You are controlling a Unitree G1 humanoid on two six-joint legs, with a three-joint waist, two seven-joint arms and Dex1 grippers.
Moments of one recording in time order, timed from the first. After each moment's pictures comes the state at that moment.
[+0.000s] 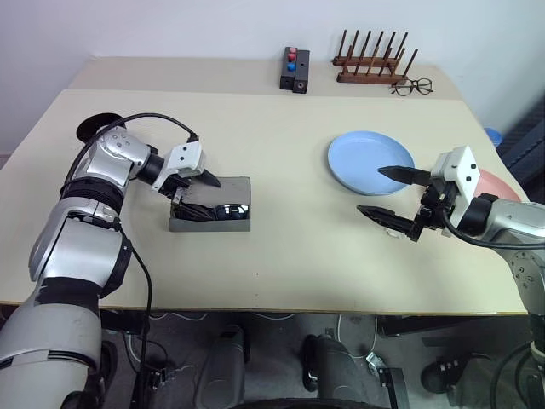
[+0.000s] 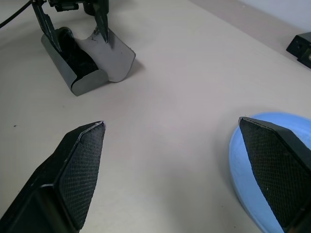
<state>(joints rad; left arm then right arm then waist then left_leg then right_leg) -1.22 0.62 -0.39 1.28 -0.03 -0.36 -1.61 -0.26 -0.84 -0.21 -0.31 0.56 0.52 0.91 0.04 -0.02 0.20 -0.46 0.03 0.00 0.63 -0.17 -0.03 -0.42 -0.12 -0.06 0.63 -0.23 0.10</state>
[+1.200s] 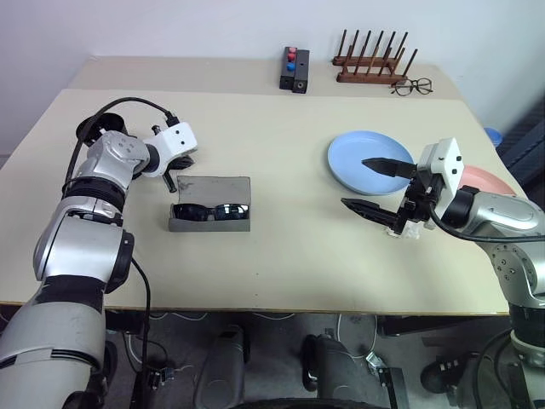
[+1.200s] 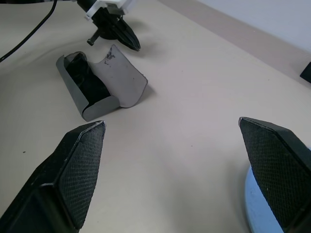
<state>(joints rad) -1.23 0.59 -0.28 1.33 0.32 -0.21 -0.86 -0.33 -0.78 -0.16 -0.31 0.57 0.52 0.89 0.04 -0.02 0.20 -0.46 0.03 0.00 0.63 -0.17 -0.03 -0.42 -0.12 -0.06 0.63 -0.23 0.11</state>
